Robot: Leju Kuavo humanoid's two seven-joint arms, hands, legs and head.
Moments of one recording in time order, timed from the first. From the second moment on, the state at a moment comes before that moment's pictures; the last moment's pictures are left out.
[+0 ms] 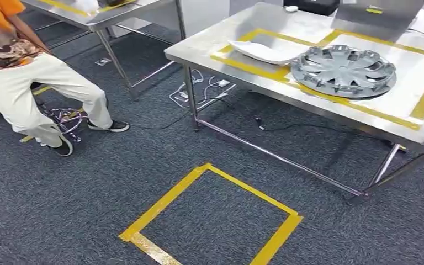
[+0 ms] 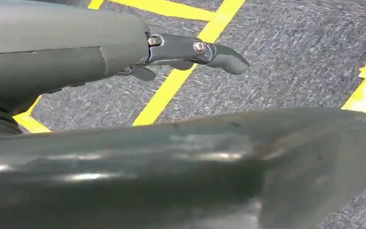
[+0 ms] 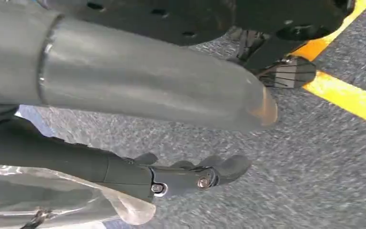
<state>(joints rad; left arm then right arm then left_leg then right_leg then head) -0.03 -0.20 0.78 -0.22 -0.97 0.41 -0.23 -0.03 0.20 -1.00 -0.23 1.15 -0.23 -0.27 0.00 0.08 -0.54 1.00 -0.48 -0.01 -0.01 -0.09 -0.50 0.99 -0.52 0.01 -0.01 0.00</state>
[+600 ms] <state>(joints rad) -0.03 -0.20 0.78 -0.22 -0.96 0.41 -0.23 -0.03 0.20 -0.98 -0.22 1.17 -0.25 -0.30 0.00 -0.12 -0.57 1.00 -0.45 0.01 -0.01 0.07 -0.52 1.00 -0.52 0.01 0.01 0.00</state>
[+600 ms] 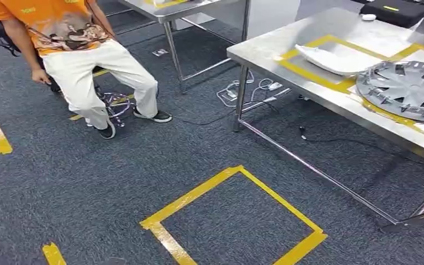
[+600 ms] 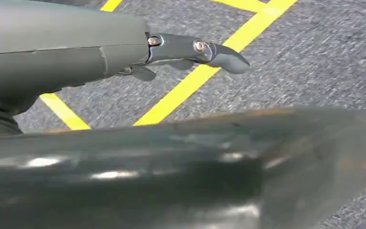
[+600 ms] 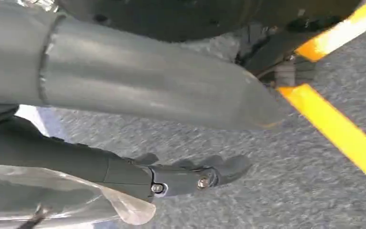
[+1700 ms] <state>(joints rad) -0.03 -0.20 0.79 -0.22 -0.96 0.42 -0.23 -0.03 0.19 -0.98 -0.21 1.18 -0.21 -0.30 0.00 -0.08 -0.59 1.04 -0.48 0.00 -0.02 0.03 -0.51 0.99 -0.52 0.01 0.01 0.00</state>
